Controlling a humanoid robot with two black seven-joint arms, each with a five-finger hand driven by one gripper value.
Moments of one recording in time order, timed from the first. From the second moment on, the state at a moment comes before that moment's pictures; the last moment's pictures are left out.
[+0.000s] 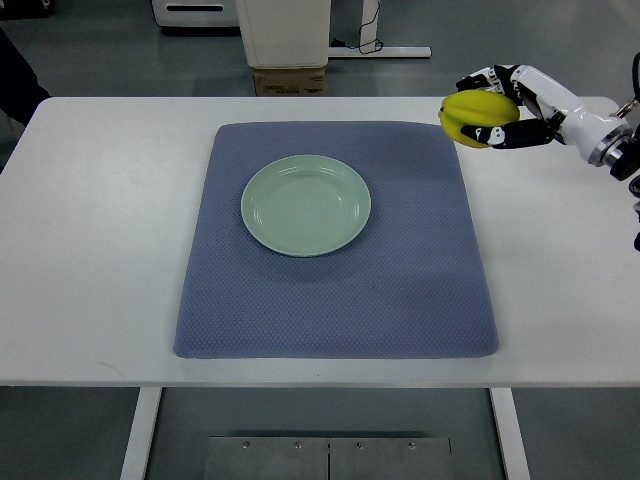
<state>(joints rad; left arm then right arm) -0.04 0.00 -0.11 -0.20 0.14 0.00 0.00 1.21 -0.58 -0.14 0.90 -0.49 -0.06 0.60</state>
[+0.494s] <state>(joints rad) -0.04 0.00 -0.10 -0.20 0.14 0.00 0.00 1.28 -0.49 -0.14 0.92 -0.42 -0.05 0.58</state>
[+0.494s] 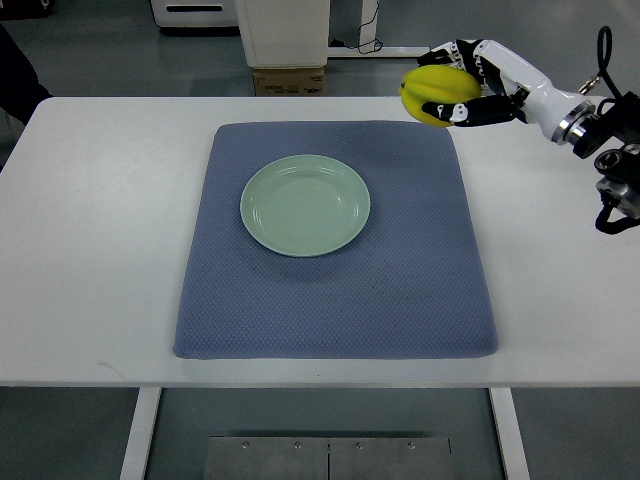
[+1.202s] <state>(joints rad) -0.04 0.00 -0.11 -0.20 0.14 0.00 0.00 1.27 -0.29 -0.16 0.90 -0.42 -0.06 0.58</state>
